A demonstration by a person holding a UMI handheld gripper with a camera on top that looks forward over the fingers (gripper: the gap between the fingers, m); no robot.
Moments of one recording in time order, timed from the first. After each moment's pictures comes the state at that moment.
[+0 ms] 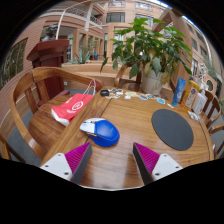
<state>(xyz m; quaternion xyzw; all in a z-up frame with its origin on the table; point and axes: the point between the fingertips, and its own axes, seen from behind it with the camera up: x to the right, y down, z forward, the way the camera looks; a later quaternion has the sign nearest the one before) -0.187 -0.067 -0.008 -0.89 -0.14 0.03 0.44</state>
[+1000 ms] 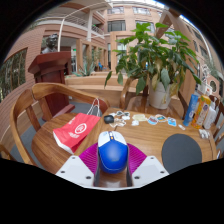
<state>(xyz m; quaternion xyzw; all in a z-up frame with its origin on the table) -0.230 0.030 0.039 -0.86 -0.14 0.08 0.48</state>
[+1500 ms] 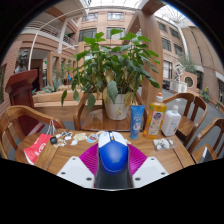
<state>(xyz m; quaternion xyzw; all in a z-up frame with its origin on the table) -0.014 0.090 0.110 -0.84 -0.01 -0.01 0.54</state>
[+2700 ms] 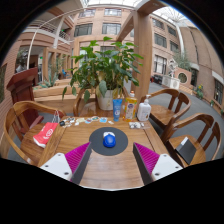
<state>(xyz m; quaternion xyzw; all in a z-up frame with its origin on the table) 0.028 -0.131 0.182 -0.86 0.01 -0.04 0.50</state>
